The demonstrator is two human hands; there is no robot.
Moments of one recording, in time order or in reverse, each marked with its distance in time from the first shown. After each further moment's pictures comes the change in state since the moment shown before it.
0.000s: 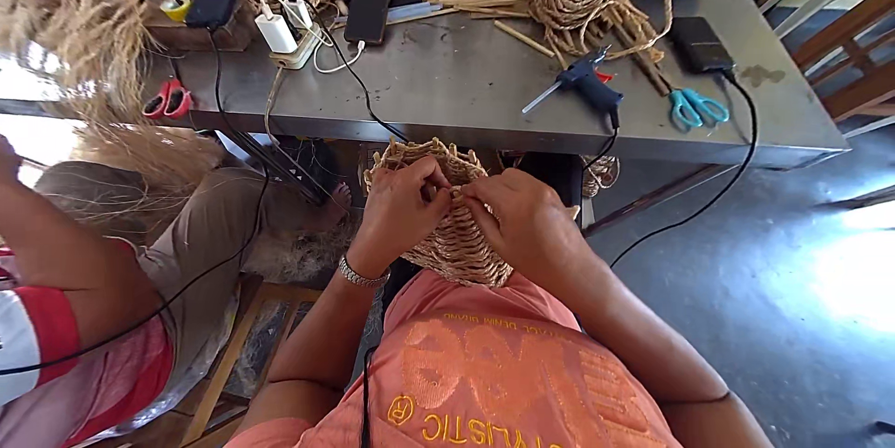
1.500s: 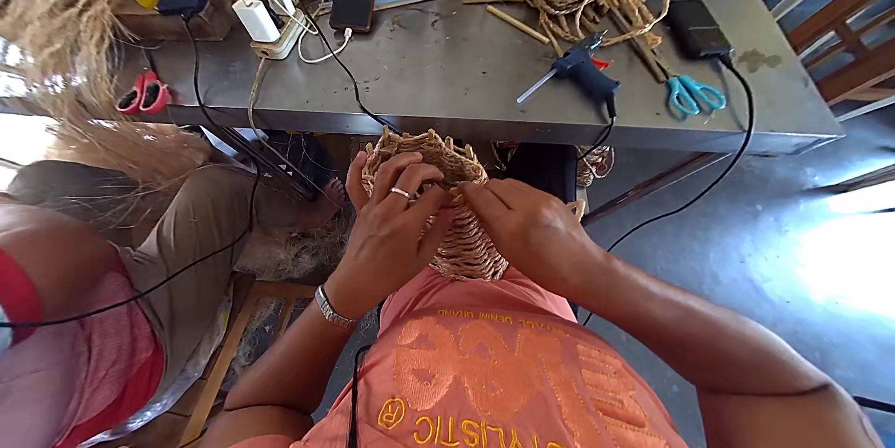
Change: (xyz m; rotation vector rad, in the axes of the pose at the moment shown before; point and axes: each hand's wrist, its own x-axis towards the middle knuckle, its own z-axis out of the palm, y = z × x) left_hand -0.028 0.006 0.000 0.278 0.112 0.324; right_hand -0.012 0.010 -0.002 -0.168 -0.064 -0.171
